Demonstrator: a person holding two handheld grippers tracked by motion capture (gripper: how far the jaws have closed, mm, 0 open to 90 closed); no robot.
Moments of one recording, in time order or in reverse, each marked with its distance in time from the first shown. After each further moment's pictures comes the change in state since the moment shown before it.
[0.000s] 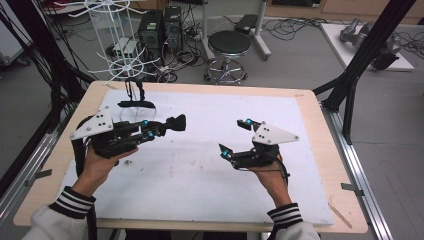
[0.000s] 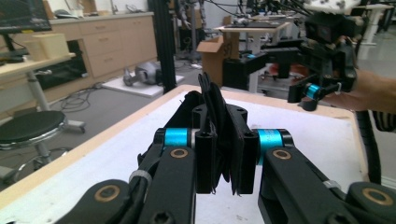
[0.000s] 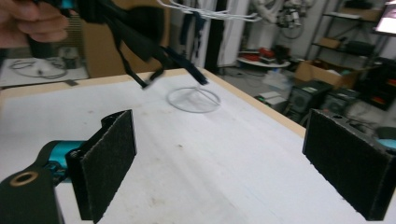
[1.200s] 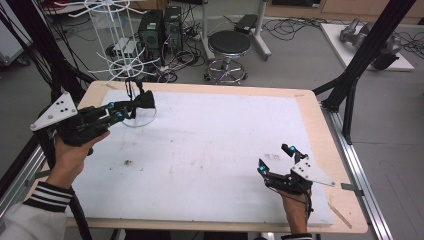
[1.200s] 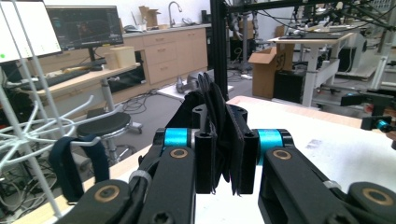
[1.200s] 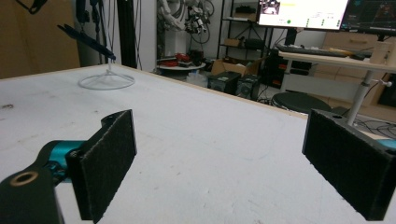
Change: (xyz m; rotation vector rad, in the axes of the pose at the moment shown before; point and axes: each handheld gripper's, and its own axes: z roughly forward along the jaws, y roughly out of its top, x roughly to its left) left arm 0.032 0.019 -0.049 -0.039 0.224 0.013; right arm -0.006 -0.095 -0.081 -0.068 -0.375 0.103
